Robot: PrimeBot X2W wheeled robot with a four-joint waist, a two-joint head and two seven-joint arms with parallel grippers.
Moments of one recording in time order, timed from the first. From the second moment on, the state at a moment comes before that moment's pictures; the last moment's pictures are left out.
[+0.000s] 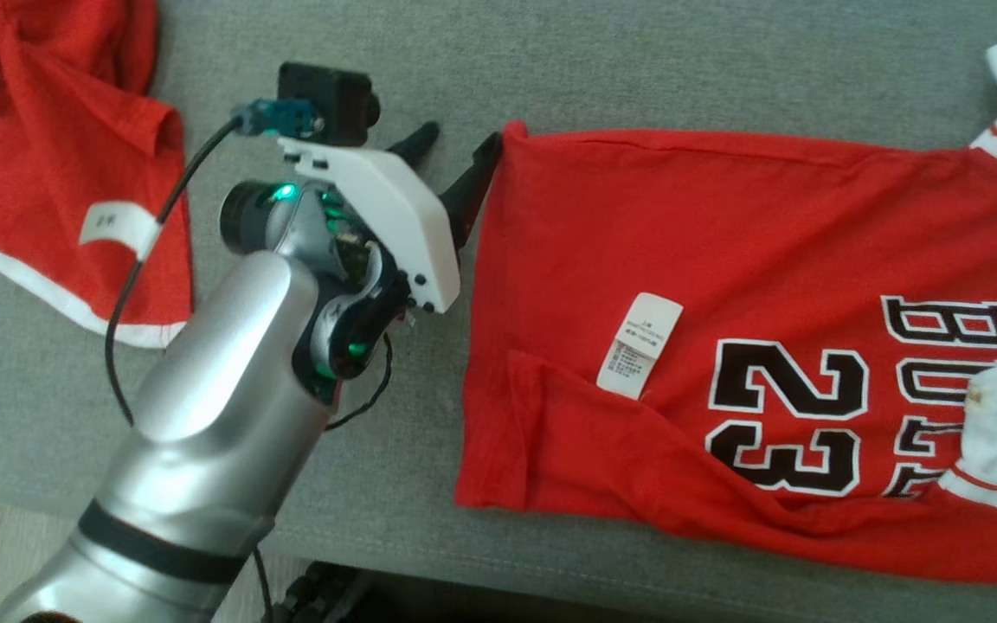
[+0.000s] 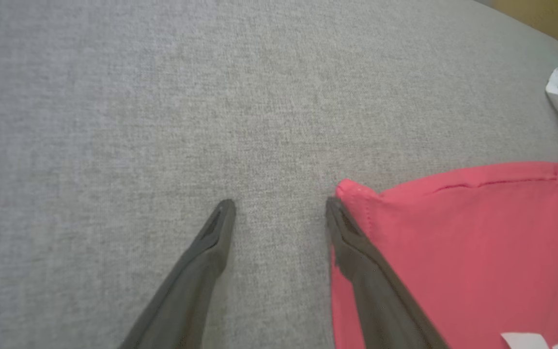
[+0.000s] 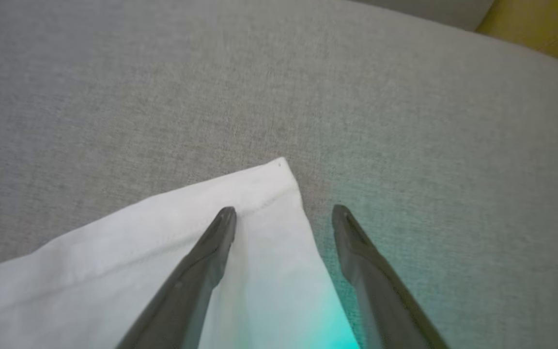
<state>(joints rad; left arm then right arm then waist) -0.71 0.15 -0.61 0.26 -0.68 0.15 0.35 -0.76 -0.54 -0.06 0.24 0.30 0.13 0.97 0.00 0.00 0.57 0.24</state>
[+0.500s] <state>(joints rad) -0.73 0.15 -0.61 0.28 -0.70 0.12 0.39 -0.77 -0.54 0.00 0.27 0.37 0.13 0.97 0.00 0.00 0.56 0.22</state>
